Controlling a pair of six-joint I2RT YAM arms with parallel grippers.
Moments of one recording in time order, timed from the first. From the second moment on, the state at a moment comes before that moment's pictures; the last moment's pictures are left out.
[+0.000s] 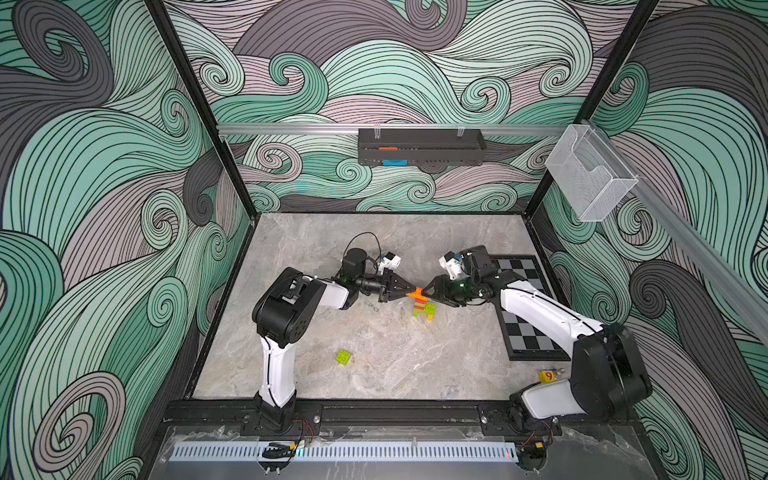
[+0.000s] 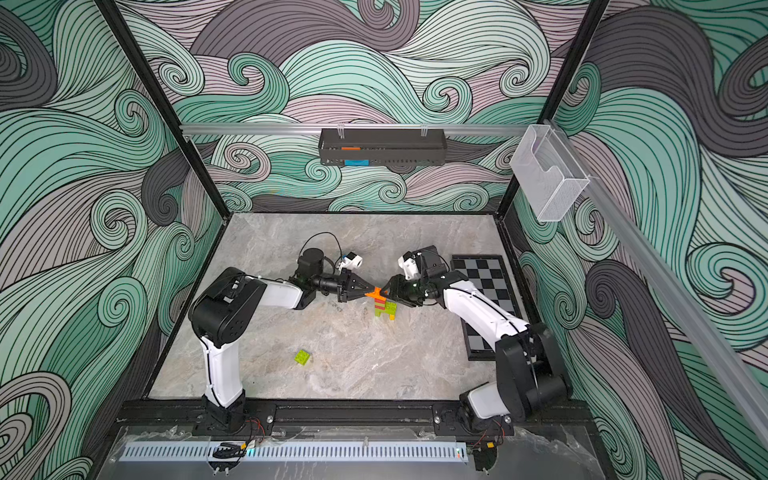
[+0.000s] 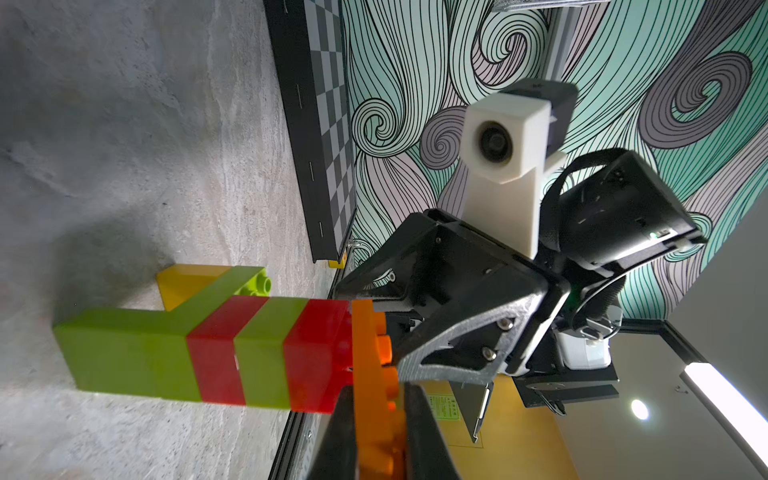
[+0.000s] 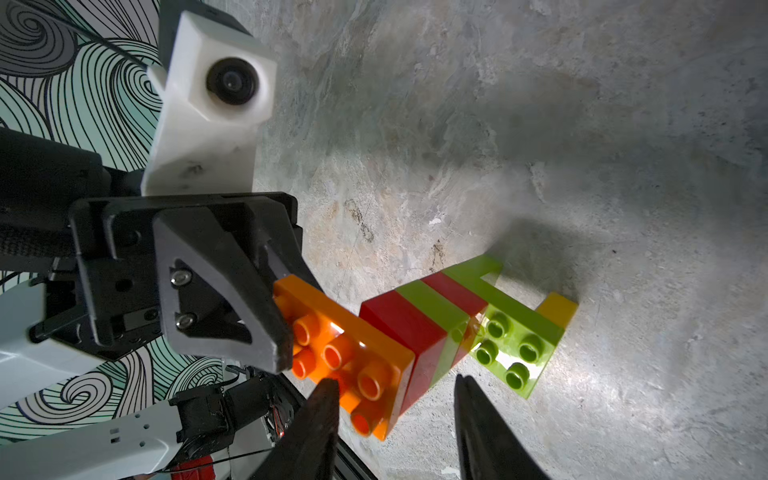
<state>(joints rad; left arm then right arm) -0.49 1.99 0.95 0.76 1.21 -1.24 0.37 1.45 0.95 -0.49 -0.54 0.59</state>
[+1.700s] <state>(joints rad) -0.39 1.61 1.05 -0.14 0.99 -0.68 0.38 1.45 0.95 -0.47 -0.45 0.54</state>
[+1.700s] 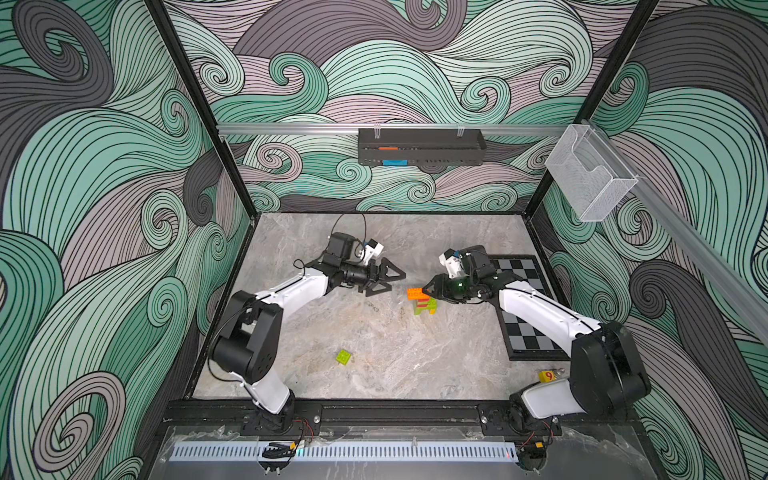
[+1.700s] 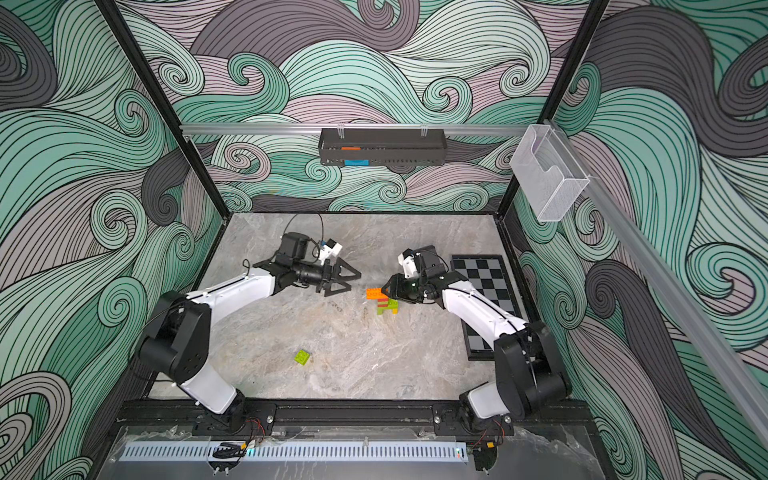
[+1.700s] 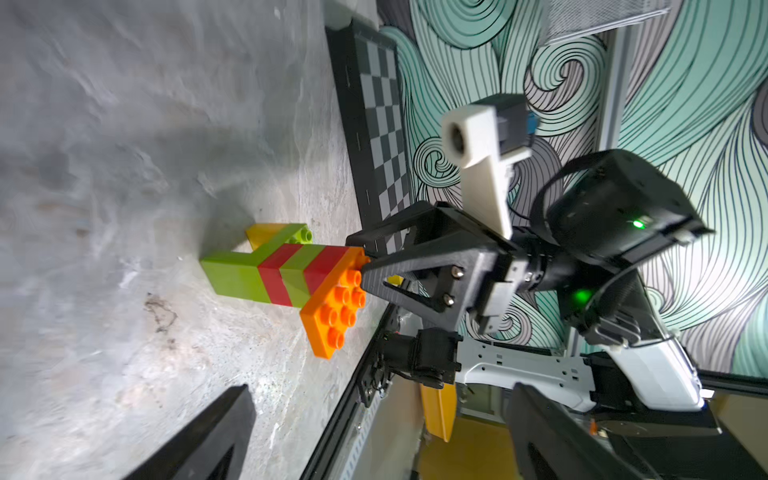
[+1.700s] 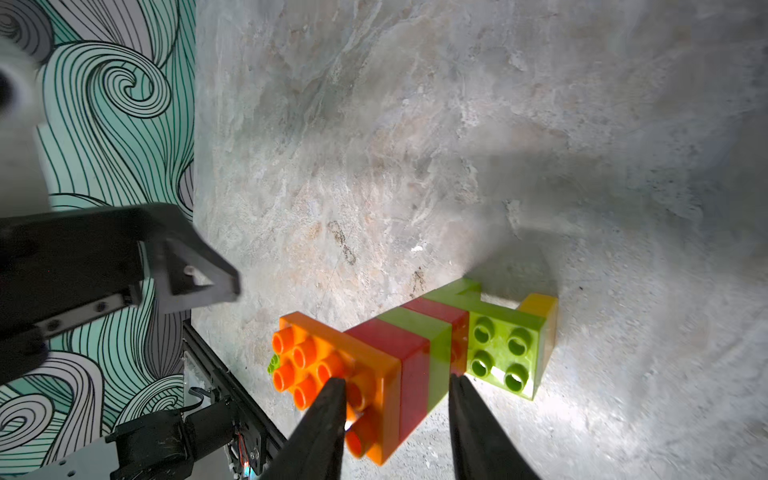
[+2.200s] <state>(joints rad) -0.09 1.16 1.02 -0.46 0.63 -0.18 0.73 1.30 1.16 -0.74 -0.25 0.43</state>
